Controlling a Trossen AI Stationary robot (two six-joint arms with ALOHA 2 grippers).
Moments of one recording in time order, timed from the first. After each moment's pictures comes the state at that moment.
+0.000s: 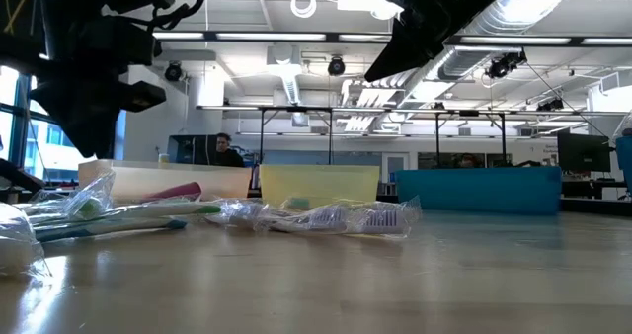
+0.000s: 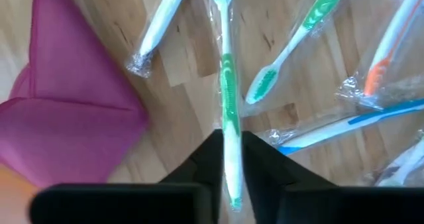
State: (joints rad) left arm -0.12 1.09 0.68 -0.80 0.01 0.18; right arm -0.01 1.35 0.92 -0.18 0.25 0.02
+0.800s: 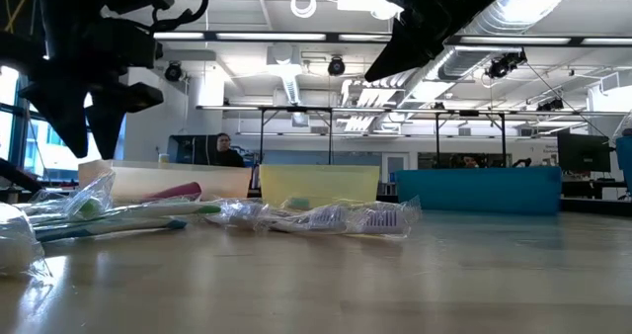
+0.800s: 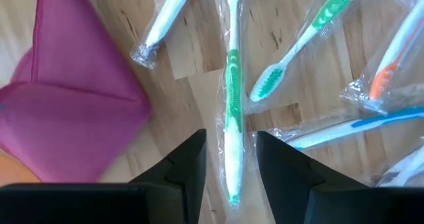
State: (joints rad) left arm -0.12 1.09 0.68 -0.81 0.00 0.12; right arm -0.01 1.35 0.92 -0.18 0.25 0.03
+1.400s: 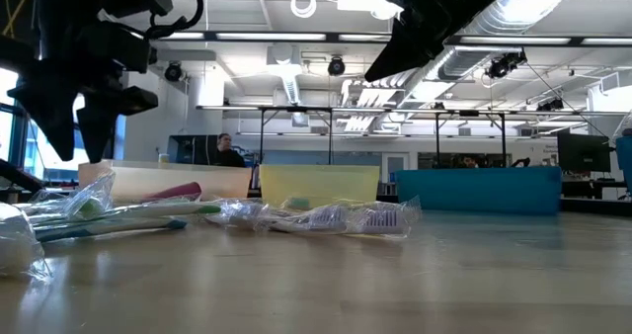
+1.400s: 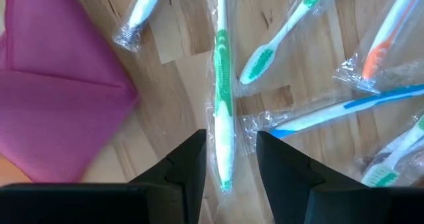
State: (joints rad) left arm -0.12 1.10 0.68 -0.85 0.02 0.14; right arm -0.01 1.35 0.92 -0.18 0.25 0.03
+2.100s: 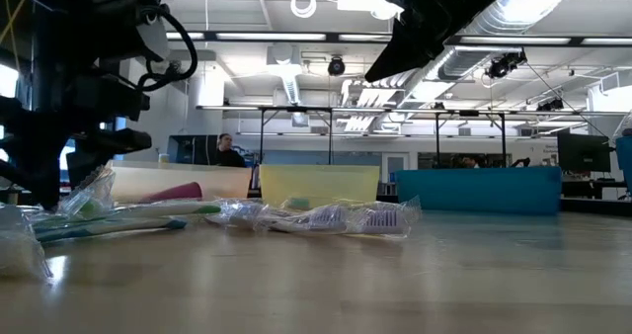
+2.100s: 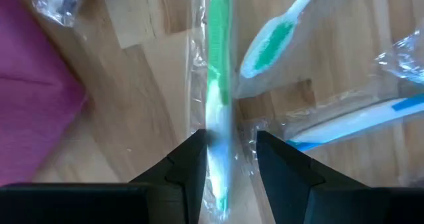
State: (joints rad) left arm -0.12 1.21 0.53 -0.62 0.06 0.15; right arm -0.01 1.35 0.92 -0.18 0.25 0.03
